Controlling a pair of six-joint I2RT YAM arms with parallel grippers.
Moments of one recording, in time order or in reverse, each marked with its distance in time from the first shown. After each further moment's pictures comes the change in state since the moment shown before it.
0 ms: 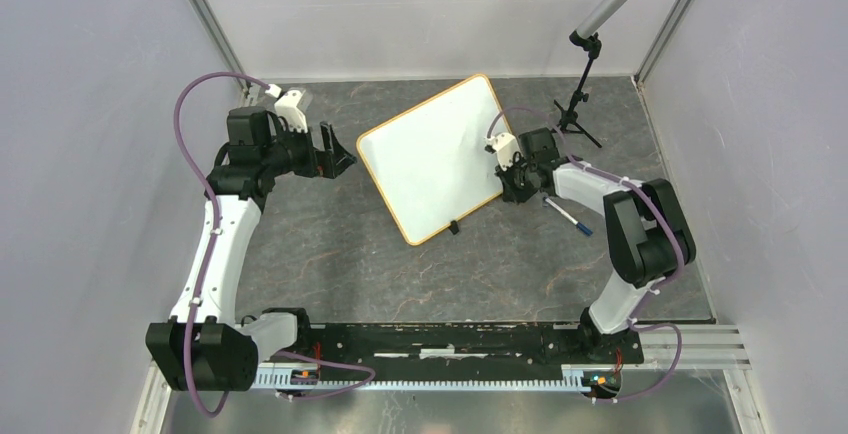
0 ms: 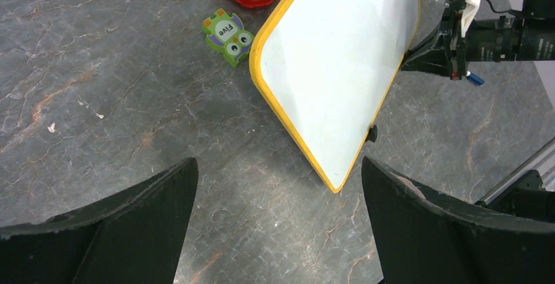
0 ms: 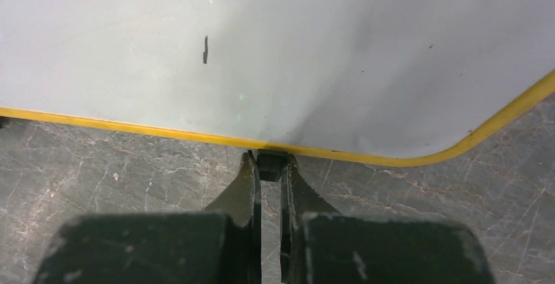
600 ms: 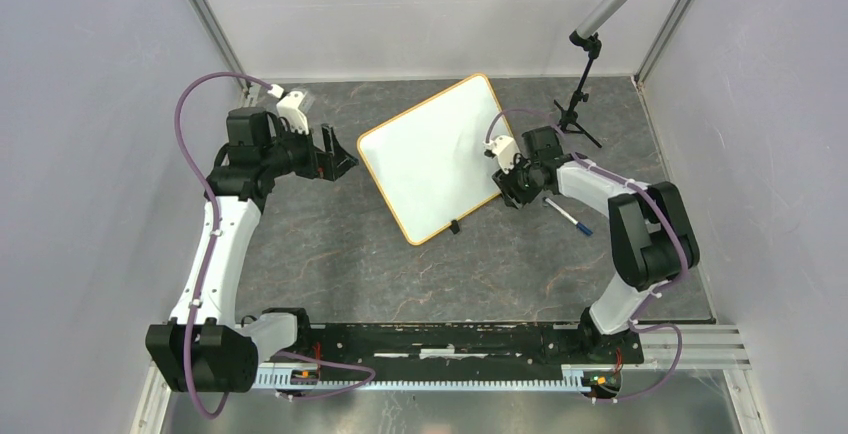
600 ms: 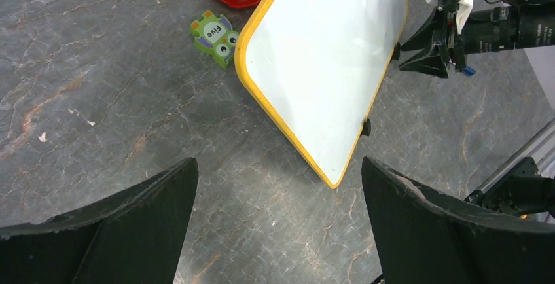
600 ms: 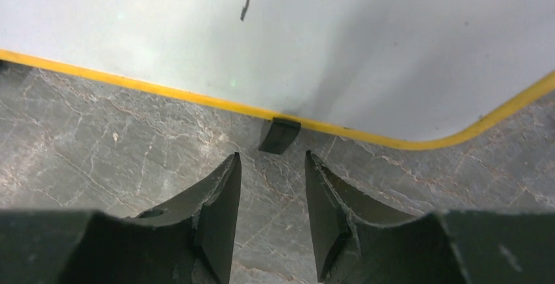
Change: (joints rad) left arm 0.000 -0.006 -0.004 -0.003 0.041 0.023; right arm -0.022 -0.047 -0.006 -0.077 -0.042 -0.127
